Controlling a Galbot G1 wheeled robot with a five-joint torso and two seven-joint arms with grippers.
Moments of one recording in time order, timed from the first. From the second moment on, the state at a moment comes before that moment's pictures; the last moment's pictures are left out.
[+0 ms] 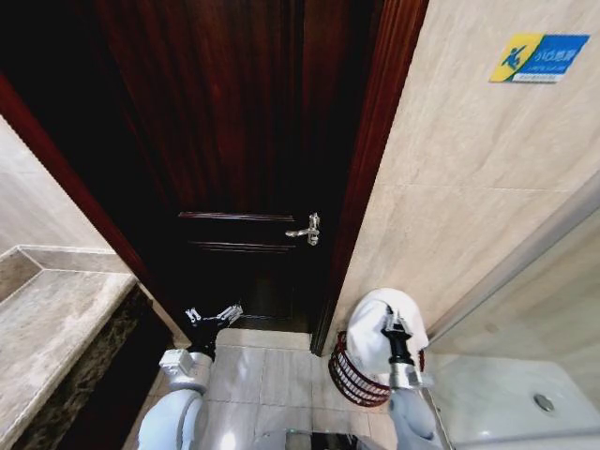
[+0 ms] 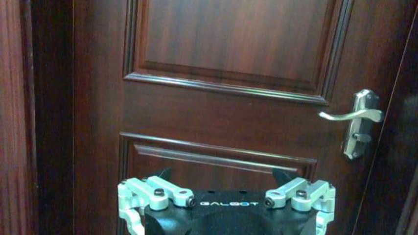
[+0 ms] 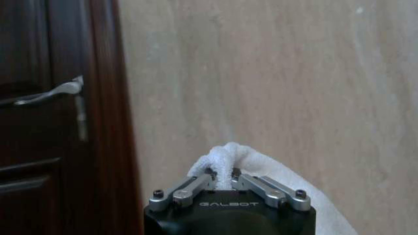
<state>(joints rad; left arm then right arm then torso) 1.74 -1.58 -0.63 -2.30 -0.16 0.12 0.03 -1.47 1.59 0.64 1.61 0.25 0.58 -0.19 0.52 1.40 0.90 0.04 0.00</state>
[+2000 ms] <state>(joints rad) 1.74 -1.58 -0.63 -2.30 -0.16 0.12 0.03 -1.08 1.45 0.81 0.74 0.30 0.58 -0.22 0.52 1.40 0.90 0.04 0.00</state>
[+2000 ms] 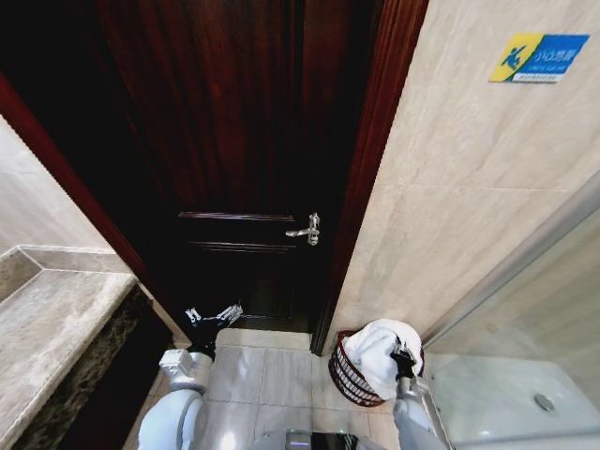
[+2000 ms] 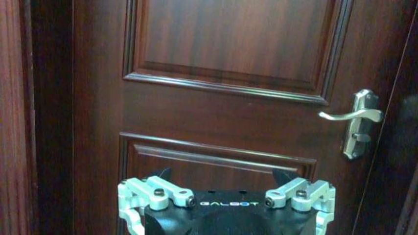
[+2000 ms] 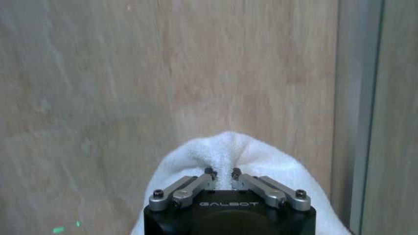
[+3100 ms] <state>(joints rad) 1.74 -1.58 -0.63 -2.30 -0.16 0.12 0.03 -0.71 1.38 0.82 0.28 -0.05 0.10 -0.26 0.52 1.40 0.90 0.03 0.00</state>
